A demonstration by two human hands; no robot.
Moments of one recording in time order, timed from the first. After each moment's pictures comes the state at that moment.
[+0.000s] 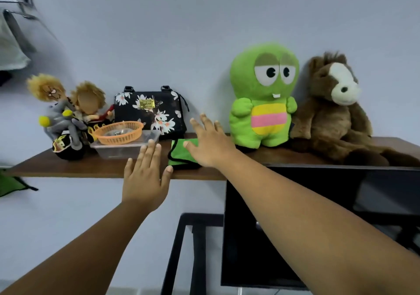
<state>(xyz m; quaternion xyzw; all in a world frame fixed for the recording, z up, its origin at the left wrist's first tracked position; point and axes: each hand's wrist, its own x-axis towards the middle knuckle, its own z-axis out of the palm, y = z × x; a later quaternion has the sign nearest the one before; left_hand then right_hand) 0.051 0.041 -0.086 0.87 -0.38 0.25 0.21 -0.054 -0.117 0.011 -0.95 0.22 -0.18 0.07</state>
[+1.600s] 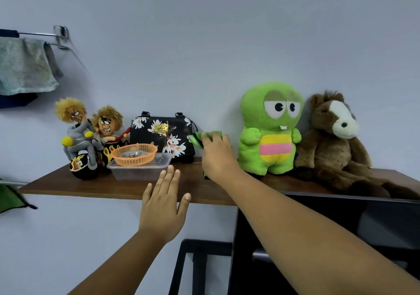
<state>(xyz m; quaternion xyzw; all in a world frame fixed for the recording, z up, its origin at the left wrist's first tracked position) 0.029 0.048 -0.081 0.85 -0.40 0.23 0.26 -0.036 -0.097 0.039 -0.92 0.22 -0.32 -0.04</state>
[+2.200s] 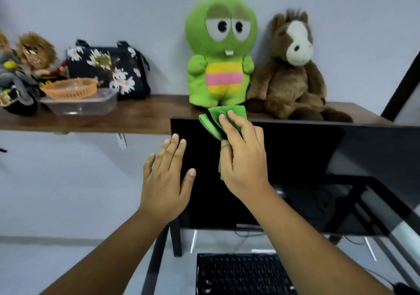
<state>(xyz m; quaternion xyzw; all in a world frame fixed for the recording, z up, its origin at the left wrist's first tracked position) -0.153 -0.001 -0.128 0.81 -0.47 0.22 0.28 -0.277 -0.132 -0.067 -0.83 0.14 -0.53 0.06</state>
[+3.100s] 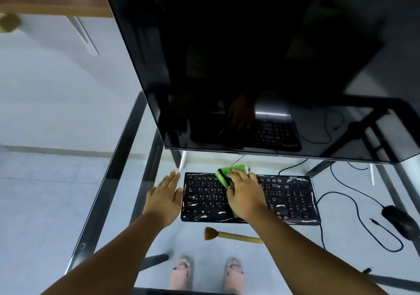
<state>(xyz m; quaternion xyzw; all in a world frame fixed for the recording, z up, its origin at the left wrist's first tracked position) -0.222 0.029 -0.370 0.89 -0.35 -0.25 0.12 -0.377 -0.152 -0.364 -0.92 0.34 0.04 0.20</state>
